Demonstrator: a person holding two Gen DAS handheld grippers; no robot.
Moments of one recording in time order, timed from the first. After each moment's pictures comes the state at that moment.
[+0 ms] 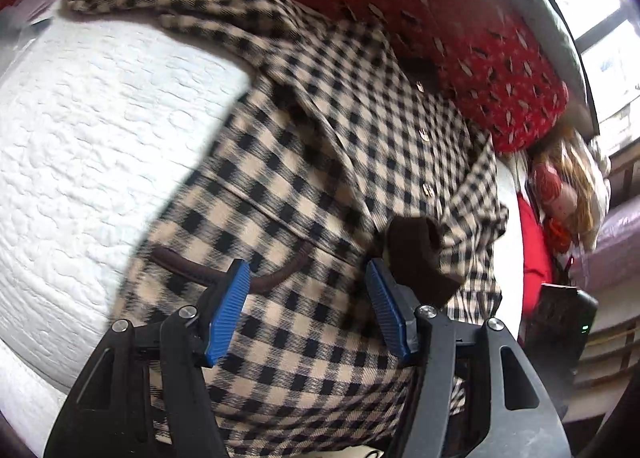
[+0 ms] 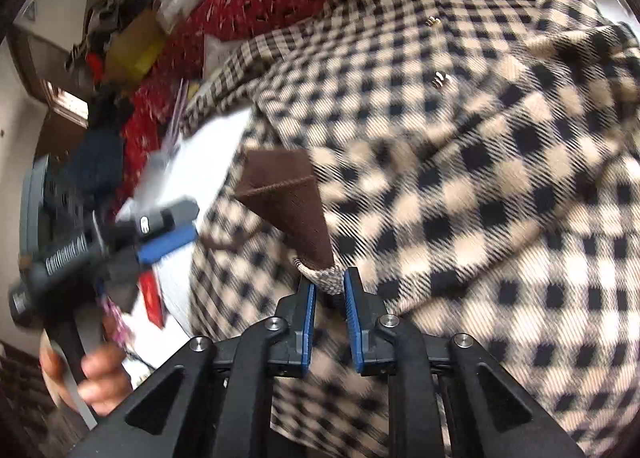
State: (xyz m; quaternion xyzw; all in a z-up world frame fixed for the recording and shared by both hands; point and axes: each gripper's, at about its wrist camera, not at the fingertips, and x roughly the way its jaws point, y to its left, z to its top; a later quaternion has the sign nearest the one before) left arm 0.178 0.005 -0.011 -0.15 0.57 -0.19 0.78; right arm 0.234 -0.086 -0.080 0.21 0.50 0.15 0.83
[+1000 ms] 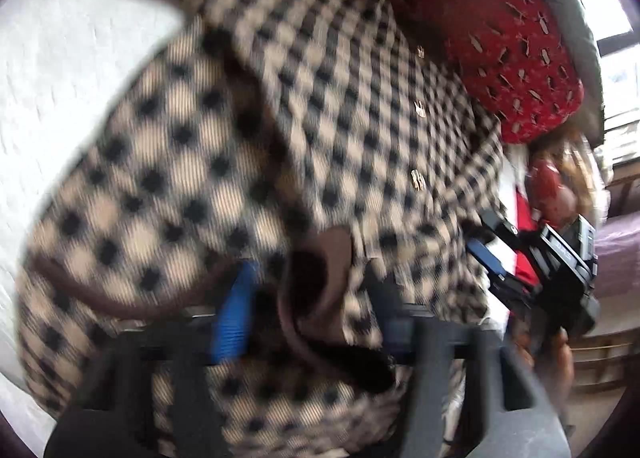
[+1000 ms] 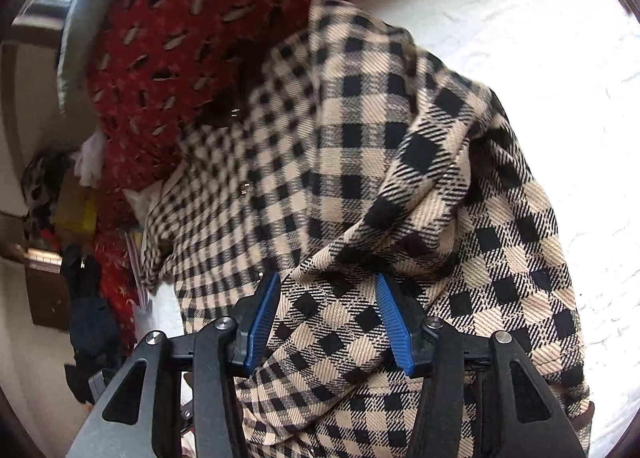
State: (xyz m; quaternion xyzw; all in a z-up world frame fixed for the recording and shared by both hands) left arm 0.204 -0.047 -0.031 -0.17 0.61 -0.19 0.75; right arm 0.290 -0.249 -0.067 0.40 0.46 -0.01 0.79
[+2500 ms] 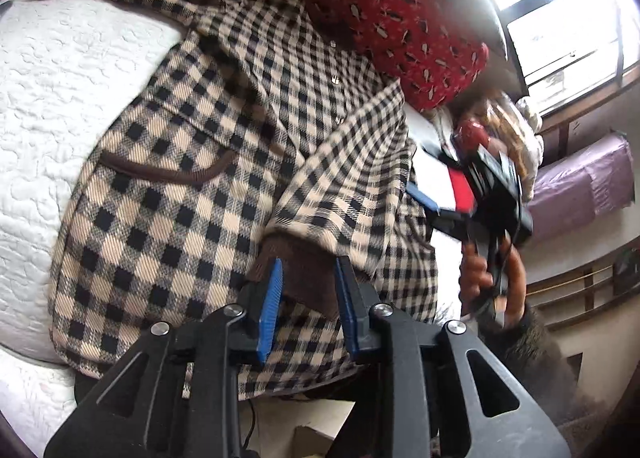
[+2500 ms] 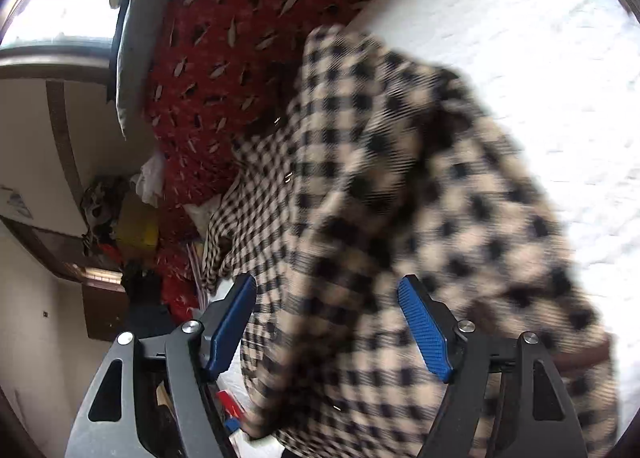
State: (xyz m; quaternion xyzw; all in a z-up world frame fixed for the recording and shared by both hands) left arm 0.096 0.030 0.007 -0.18 0.56 -0.32 0.74; right arm 0.221 -0.250 -0.081 0.47 0.39 0.06 0.79
